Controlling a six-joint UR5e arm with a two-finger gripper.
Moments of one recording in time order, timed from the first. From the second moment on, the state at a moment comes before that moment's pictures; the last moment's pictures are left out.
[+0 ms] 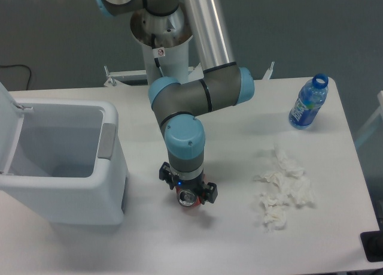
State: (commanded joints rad) arm 2.34 -2.10 -1.63 -0.91 1.57 0.80
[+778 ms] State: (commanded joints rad) arm 2.33 -2.11 -1.63 -0.91 1.58 0.81
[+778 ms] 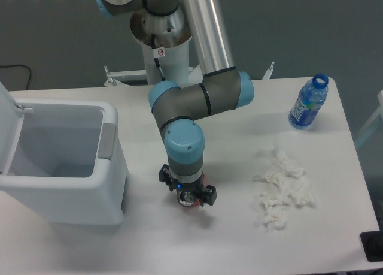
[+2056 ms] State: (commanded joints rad) arm 2.33 -2.12 -1.62 -0.91 1.58 0.82
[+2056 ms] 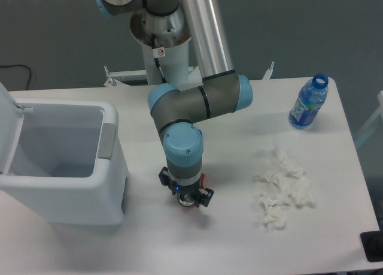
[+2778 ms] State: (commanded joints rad) arm 2.35 -2.07 -1.53 -0.92 1.57 0.89
